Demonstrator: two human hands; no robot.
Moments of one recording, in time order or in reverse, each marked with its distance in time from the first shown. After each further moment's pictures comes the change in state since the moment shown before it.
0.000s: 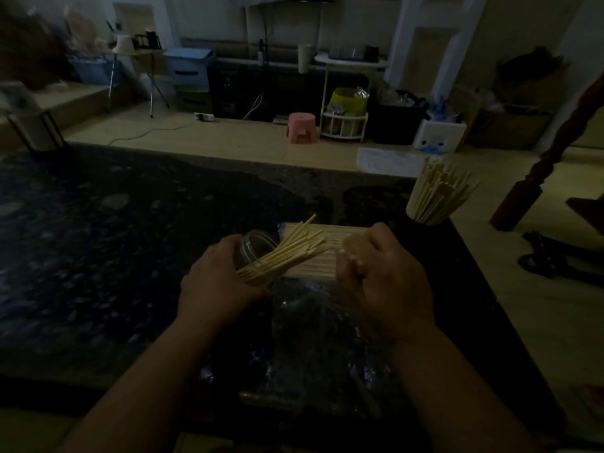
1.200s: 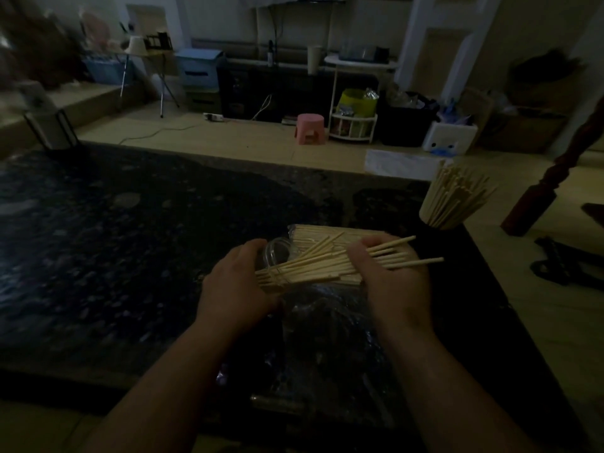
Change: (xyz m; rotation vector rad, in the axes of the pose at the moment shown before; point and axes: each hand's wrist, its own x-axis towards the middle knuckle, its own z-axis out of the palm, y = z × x) left_hand 0.002 -0.002 0.006 0.015 -0.037 0.112; right_hand 0.007 -0.010 0.027 0.736 0.167 0.784
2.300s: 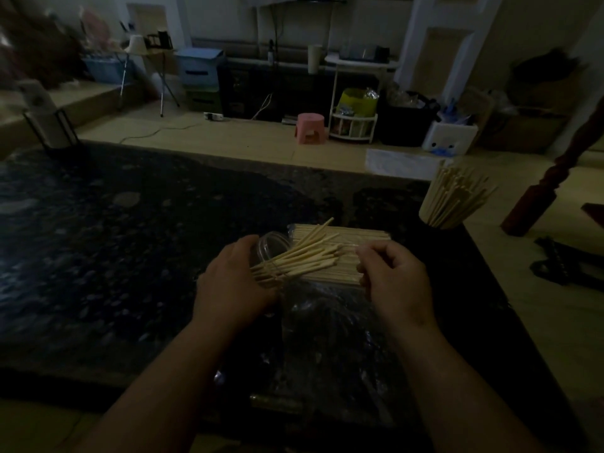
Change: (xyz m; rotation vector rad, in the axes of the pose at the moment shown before) left_hand -0.001 0.001 -0.002 -0.039 0.048 -0.055; right_hand 0.009 0.009 -0.009 -0.147 -0.094 0.065
